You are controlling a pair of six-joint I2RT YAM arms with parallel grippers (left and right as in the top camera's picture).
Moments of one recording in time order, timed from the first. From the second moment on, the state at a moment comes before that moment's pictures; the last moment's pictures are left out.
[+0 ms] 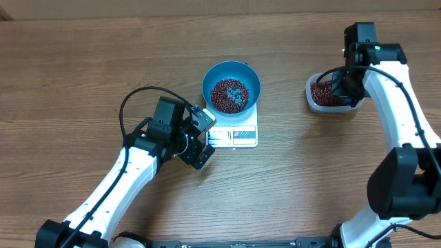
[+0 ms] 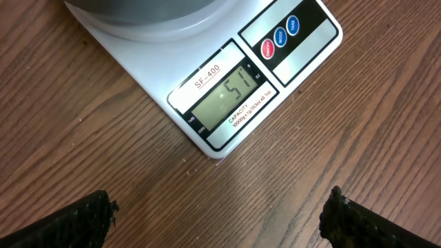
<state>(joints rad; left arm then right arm) -0.35 1.40 0.84 -0.54 0.27 0.34 -0.02 1.84 1.60 -1.11 0.25 0.14</state>
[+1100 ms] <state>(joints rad) -0.35 1.40 0.84 -0.54 0.27 0.34 0.00 1.86 1.45 -1.02 0.21 0.13</state>
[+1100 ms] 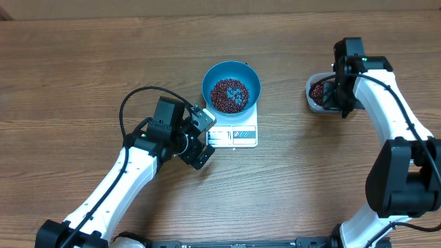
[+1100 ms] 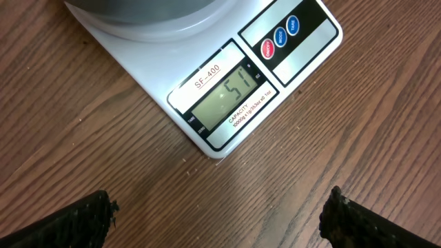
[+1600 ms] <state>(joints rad) -0.35 1.40 0.84 -0.54 0.27 0.34 0.04 1.86 1.43 -1.01 0.18 0.10</state>
